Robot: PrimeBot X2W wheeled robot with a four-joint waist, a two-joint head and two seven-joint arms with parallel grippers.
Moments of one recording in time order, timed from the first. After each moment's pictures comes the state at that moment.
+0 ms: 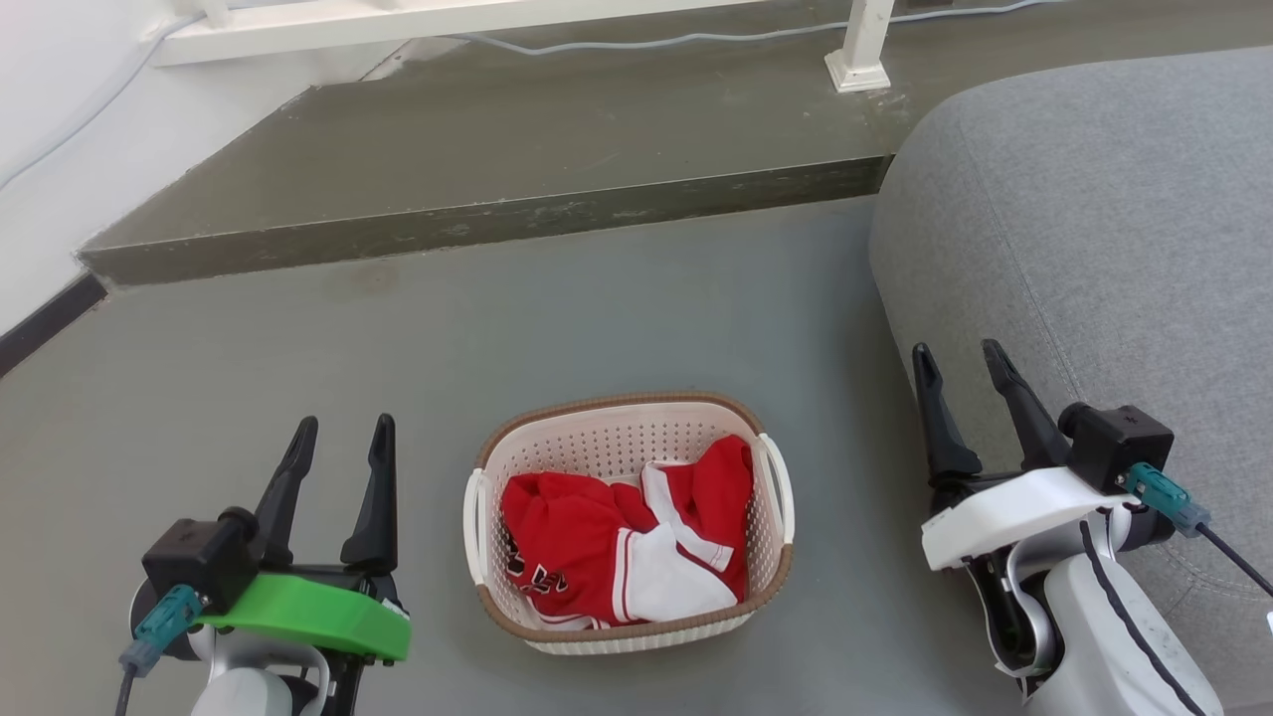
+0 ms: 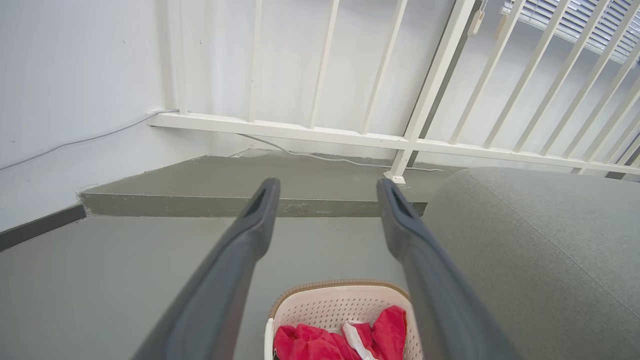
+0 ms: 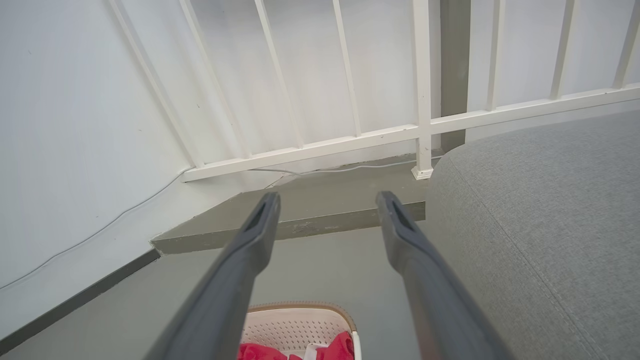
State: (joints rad) left arm -0.06 0.08 -0.17 0.13 -0.42 -0.12 -0.25; right arm -0.13 -0.07 0.20 0.25 0.30 0.02 -0.25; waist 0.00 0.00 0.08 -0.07
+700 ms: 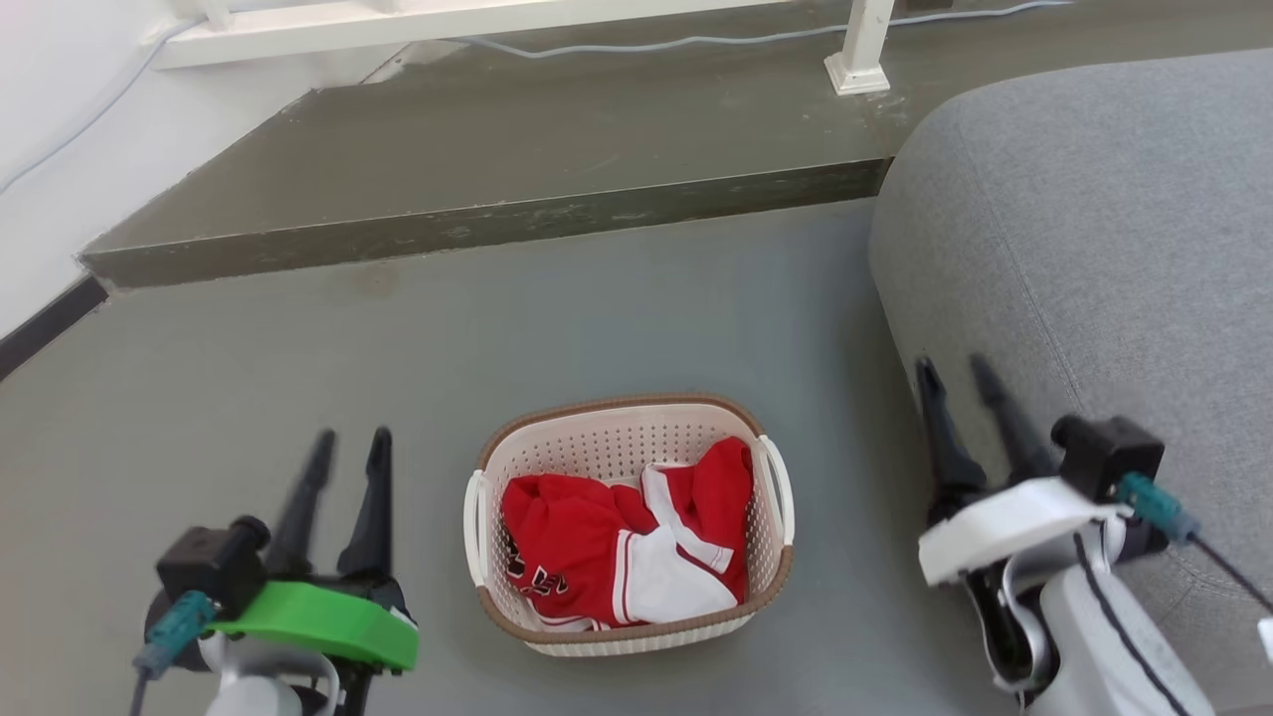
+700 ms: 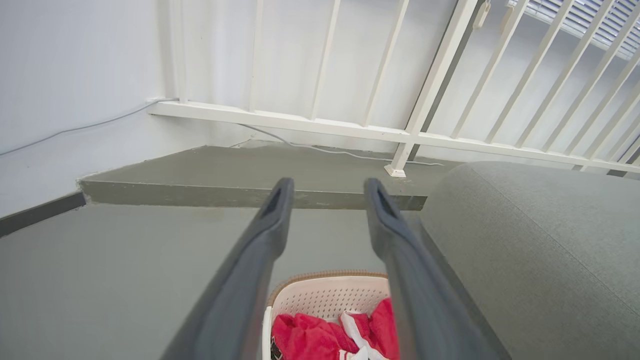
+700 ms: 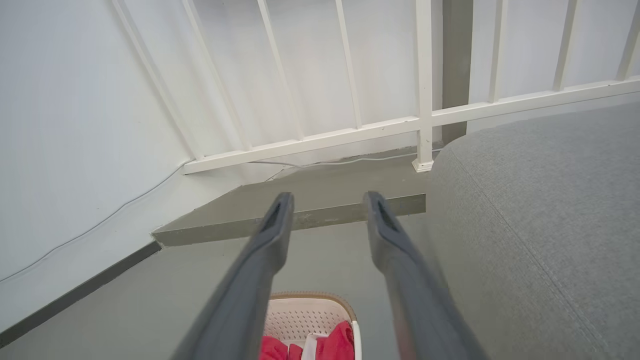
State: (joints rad) left arm -0.05 0.07 -0.16 0.15 -0.42 -0.12 -0.25; right arm -0.13 -0.06 0.20 0.27 0.29 0.03 -0.25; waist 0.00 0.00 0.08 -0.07
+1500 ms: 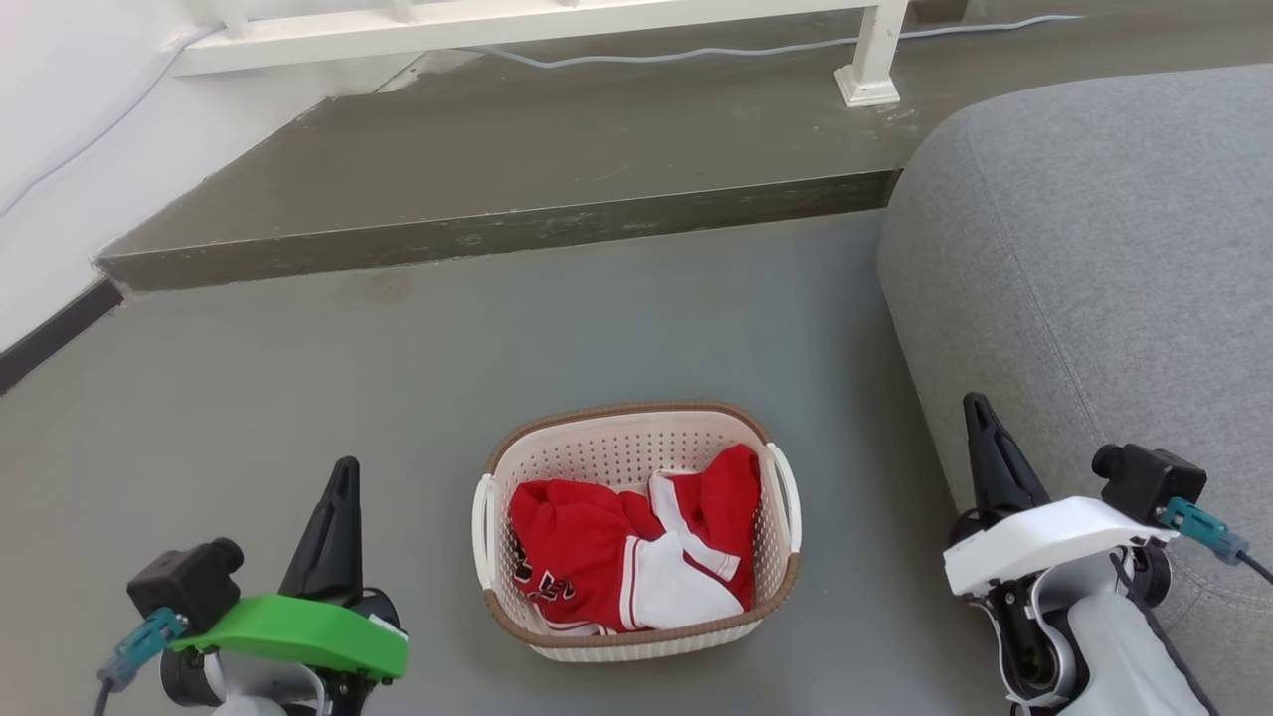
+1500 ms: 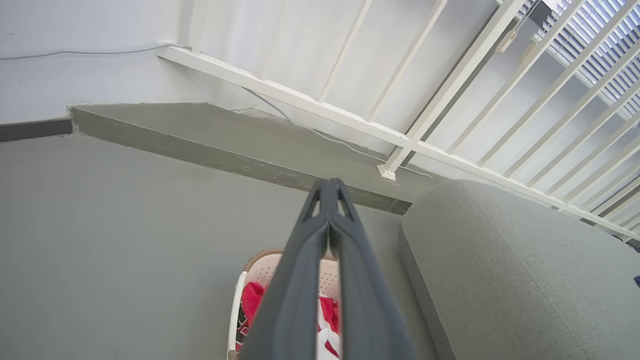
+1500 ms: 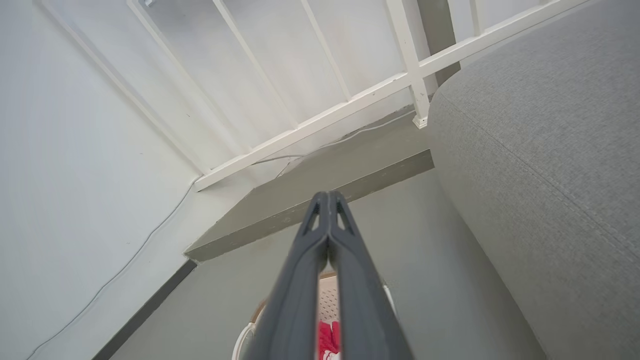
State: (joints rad) left arm -0.03 0.05 -0.15 0.18 -0.63 -0.12 -0.21; right arm -0.08 -0.05 0.16 0.29 0.53 0.04 -0.21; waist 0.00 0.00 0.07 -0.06
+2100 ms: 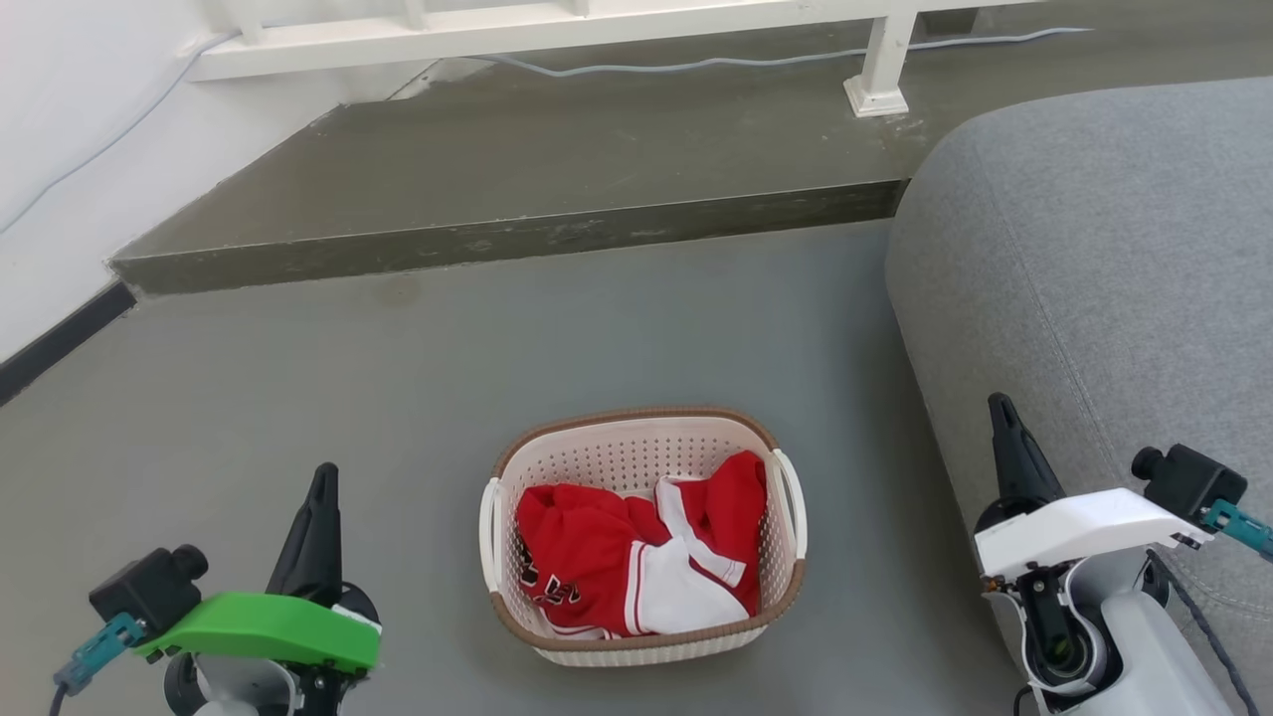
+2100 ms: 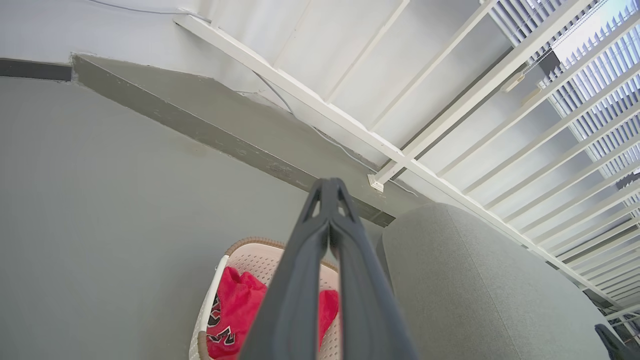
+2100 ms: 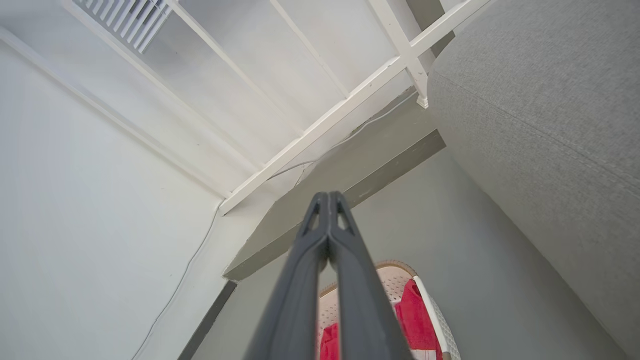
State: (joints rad) left arm -0.03 0.05 -0.12 0.19 -0.83 -0.12 -0.16; right arm -0.08 -0.05 0.11 0.29 0.73 0.05 -0.15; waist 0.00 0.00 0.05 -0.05
